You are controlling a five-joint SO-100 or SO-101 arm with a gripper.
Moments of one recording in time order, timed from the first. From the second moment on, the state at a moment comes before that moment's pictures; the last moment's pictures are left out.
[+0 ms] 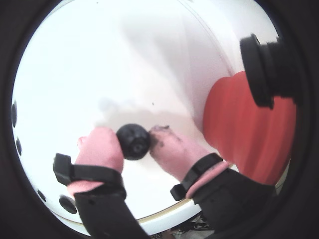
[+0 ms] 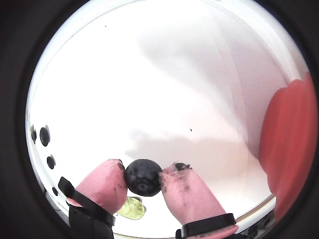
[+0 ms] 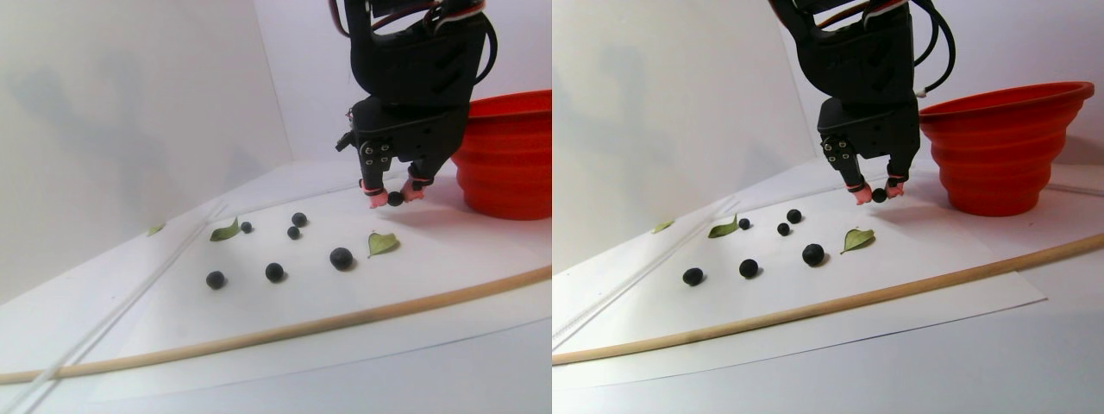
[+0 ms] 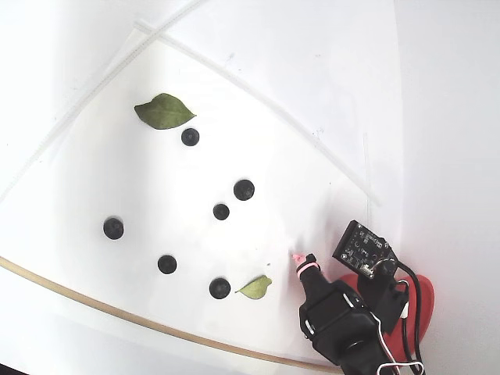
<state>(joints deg) 27.2 81.1 130.7 -27.6 -104.1</state>
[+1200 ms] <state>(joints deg) 26.4 101.3 134.8 -12.0 -104.7</state>
